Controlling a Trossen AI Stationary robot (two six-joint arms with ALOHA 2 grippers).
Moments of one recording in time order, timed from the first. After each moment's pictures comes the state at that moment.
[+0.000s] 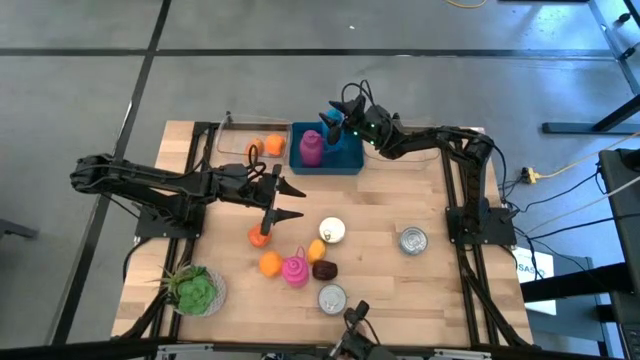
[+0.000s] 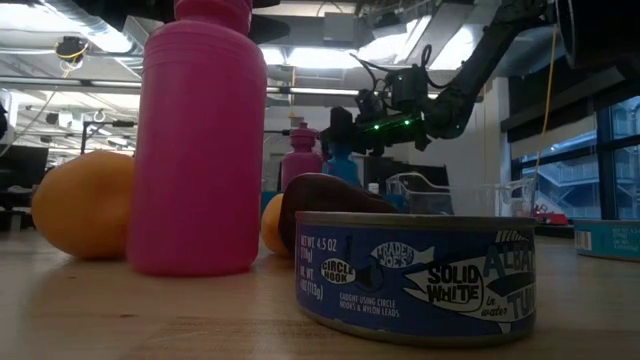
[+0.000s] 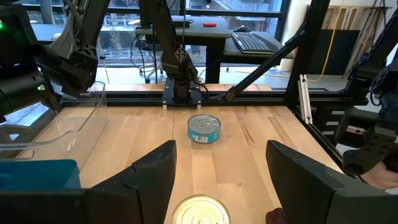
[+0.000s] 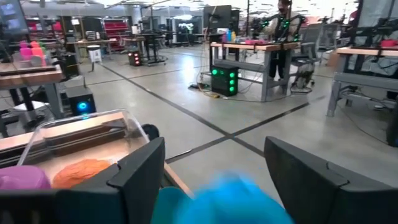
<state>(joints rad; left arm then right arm) 0.05 1.06 0.66 0.32 0.09 -0.02 -0.59 2.00 1.05 0.95 -0.02 0.05</state>
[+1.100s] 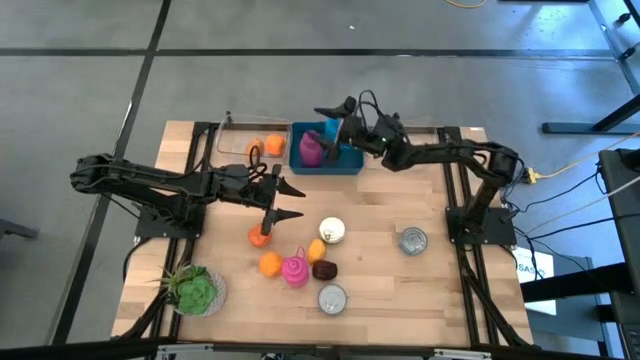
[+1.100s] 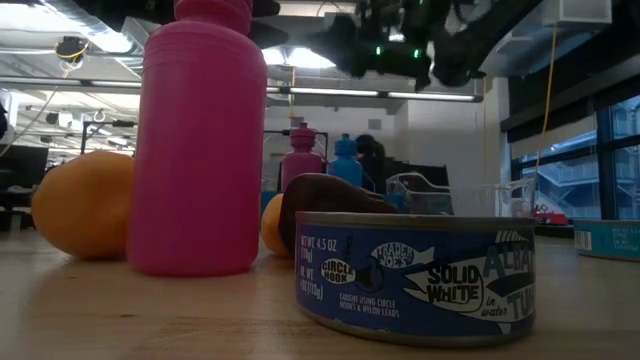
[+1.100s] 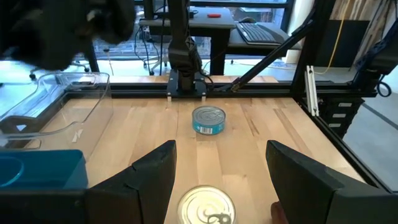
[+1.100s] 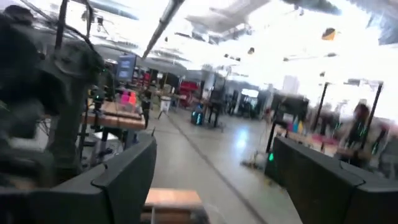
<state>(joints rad) 0.05 1.06 0.66 0.28 0.07 -0.01 -0.36 1.76 1.05 1.00 -0.15 -0.16</state>
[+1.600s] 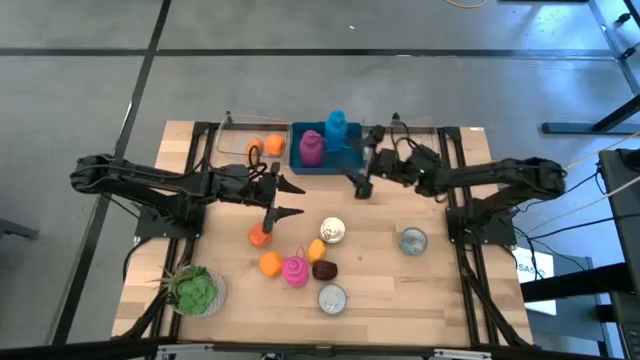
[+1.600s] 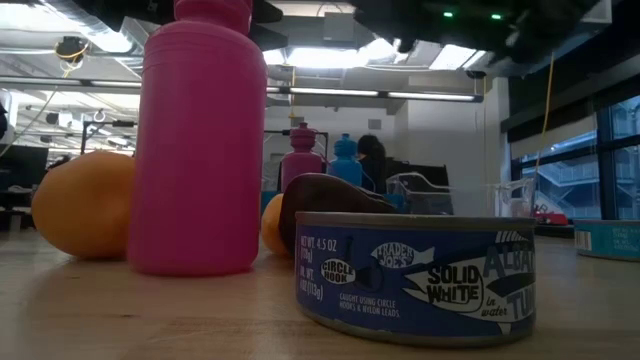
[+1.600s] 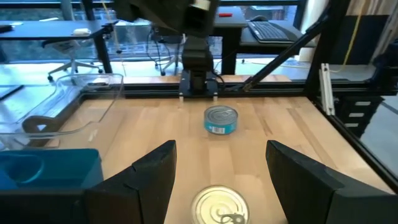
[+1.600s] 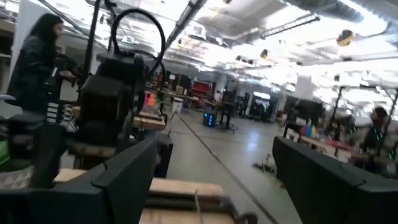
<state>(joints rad) 0.05 1.06 0.66 0.28 0.02 0.01 -0.17 1.38 0.68 0.98 -0.02 -0.21</state>
